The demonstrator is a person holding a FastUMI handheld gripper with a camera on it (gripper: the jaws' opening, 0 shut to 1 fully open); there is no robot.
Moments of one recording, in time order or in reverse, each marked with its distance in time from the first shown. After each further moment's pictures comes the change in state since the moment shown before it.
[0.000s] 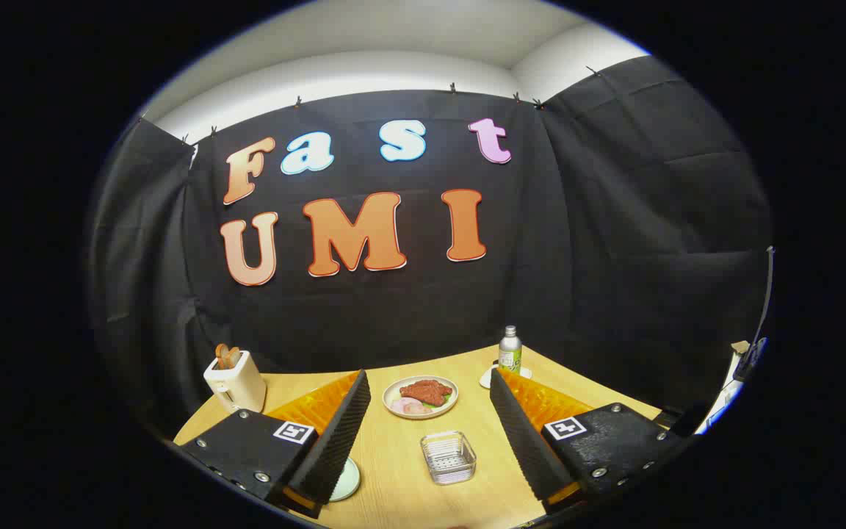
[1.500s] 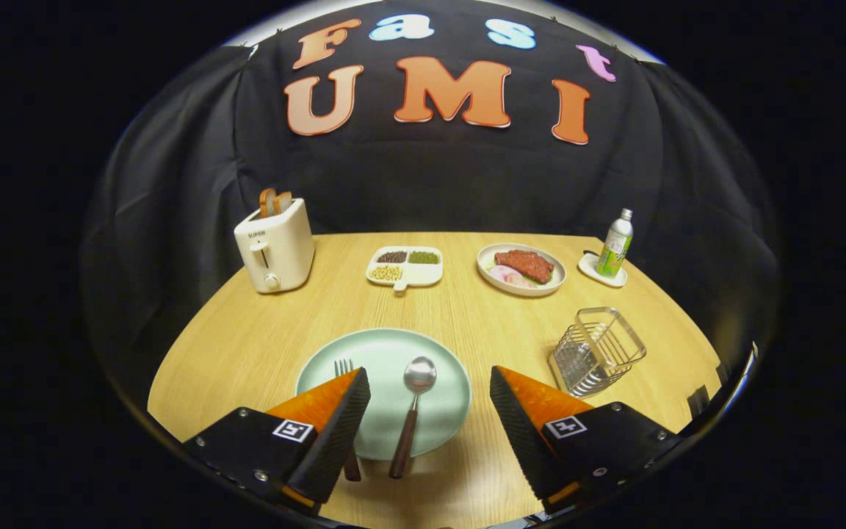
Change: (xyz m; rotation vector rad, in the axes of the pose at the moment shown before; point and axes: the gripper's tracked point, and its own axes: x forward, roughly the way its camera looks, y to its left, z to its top) arm 0.011 0.158 -0.232 -0.202 0.497 0.147
